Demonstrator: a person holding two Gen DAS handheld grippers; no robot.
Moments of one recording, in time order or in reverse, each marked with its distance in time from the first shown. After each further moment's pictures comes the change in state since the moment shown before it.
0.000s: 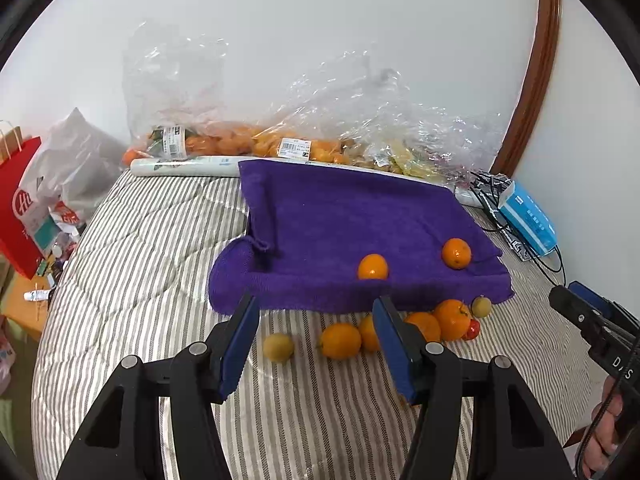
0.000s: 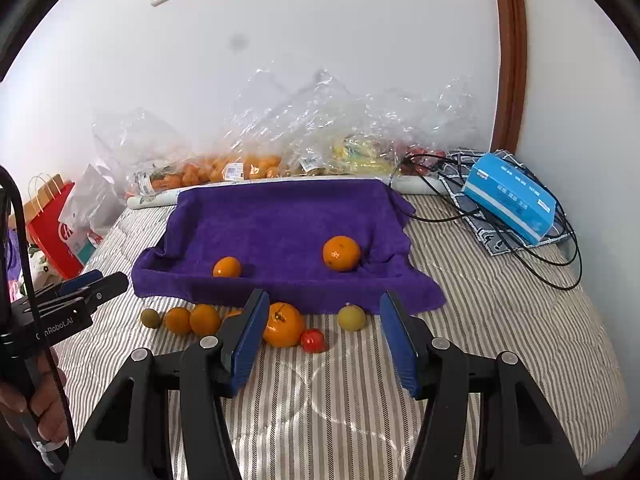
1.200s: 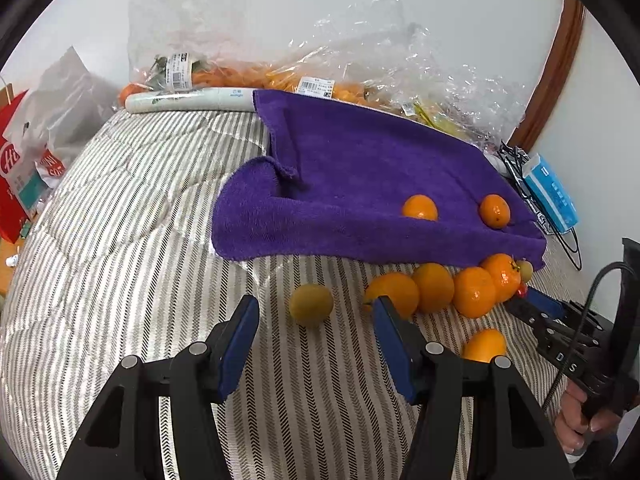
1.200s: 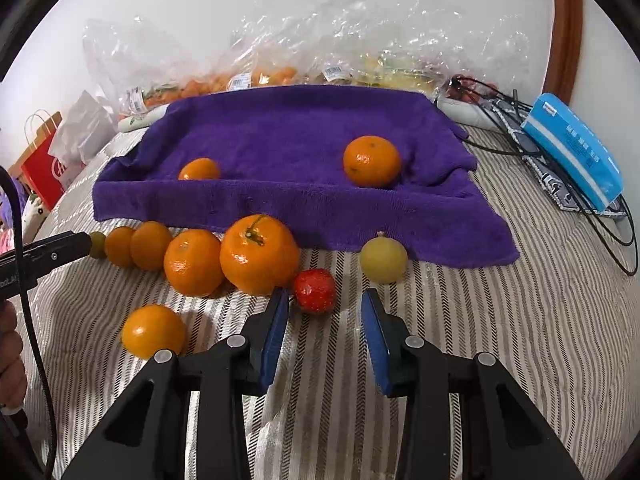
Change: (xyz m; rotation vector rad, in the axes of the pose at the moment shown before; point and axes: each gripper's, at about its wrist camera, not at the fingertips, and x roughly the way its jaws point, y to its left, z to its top) left arm 0.056 0.033 -0.031 -0.038 0.129 -0.028; right arm 0.107 0.002 -0.047 -0.097 0.183 0.063
